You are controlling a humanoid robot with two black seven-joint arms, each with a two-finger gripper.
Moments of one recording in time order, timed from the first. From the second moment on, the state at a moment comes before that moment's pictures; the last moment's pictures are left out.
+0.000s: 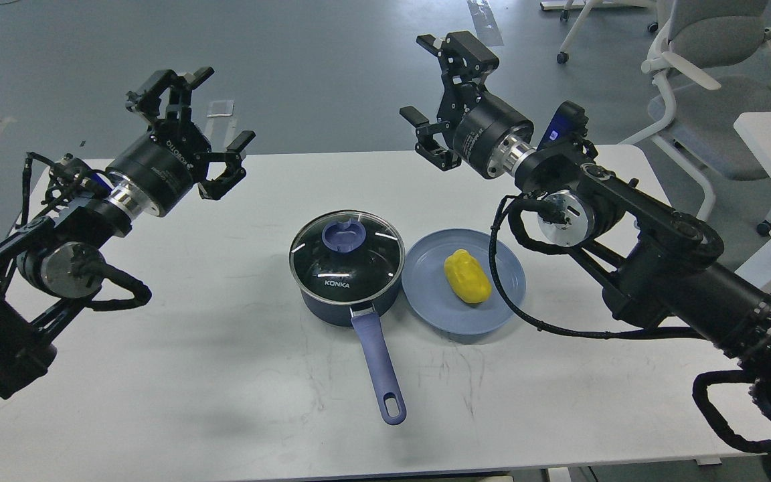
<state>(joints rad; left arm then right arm) -0.63 0.53 -0.78 -1.21 0.13 -0.23 -0.22 0.85 -0.21 0.70 1.16 -0.35 -0.02 0.08</state>
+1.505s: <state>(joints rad) -0.63 0.51 -0.77 -1.21 0.13 -0.23 -0.22 0.86 -0.23 0.70 1.15 -0.37 -0.02 0.08</state>
